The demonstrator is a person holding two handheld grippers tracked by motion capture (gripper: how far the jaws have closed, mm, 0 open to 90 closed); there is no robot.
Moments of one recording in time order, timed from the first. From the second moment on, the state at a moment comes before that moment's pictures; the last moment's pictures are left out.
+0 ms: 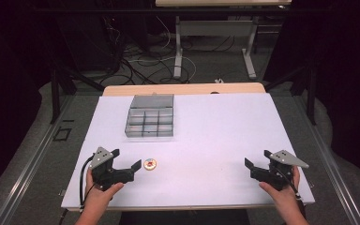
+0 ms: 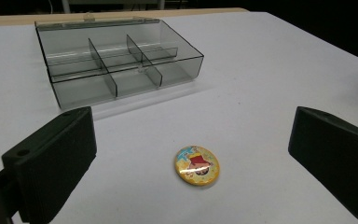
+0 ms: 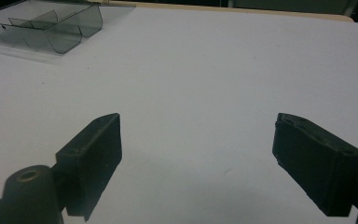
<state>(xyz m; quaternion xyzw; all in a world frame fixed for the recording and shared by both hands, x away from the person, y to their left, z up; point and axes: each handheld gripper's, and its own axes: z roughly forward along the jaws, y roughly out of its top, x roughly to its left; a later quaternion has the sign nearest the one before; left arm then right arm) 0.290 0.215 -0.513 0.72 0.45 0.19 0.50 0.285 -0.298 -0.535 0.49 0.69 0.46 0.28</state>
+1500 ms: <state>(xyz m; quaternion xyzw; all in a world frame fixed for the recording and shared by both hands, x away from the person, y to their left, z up) 0.327 0.195 -0.492 0.78 0.46 0.17 0.39 0.285 -0.286 -0.536 0.49 0.70 0.46 0.27</state>
